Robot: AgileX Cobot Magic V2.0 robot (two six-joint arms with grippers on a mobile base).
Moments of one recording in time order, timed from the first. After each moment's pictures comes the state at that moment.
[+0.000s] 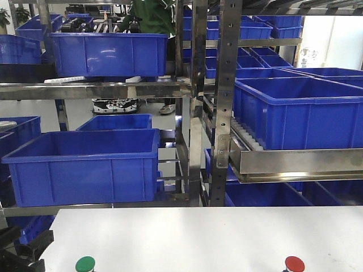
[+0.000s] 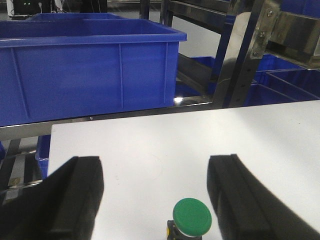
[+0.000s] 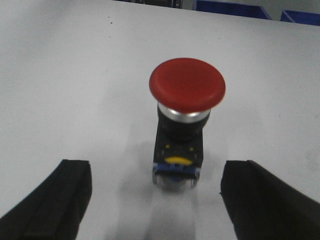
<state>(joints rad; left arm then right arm) 0.00 1.37 -0.45 0.49 -0.60 -0.48 0.05 2.04 -0.38 -0.12 -1.13 -0.05</state>
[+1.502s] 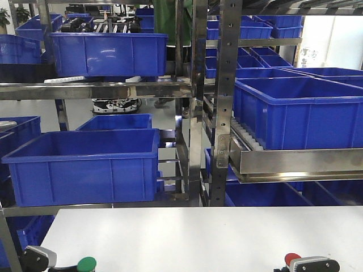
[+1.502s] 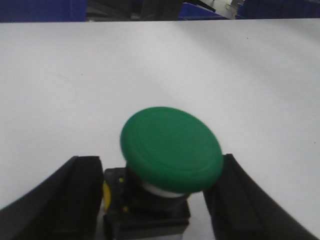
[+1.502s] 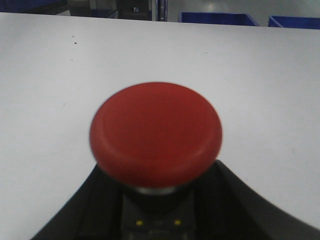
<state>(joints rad) 0.00 2.18 -0.68 0.73 -1.09 -0.45 0.05 2.20 -0.59 -0.08 -1.13 0.00</state>
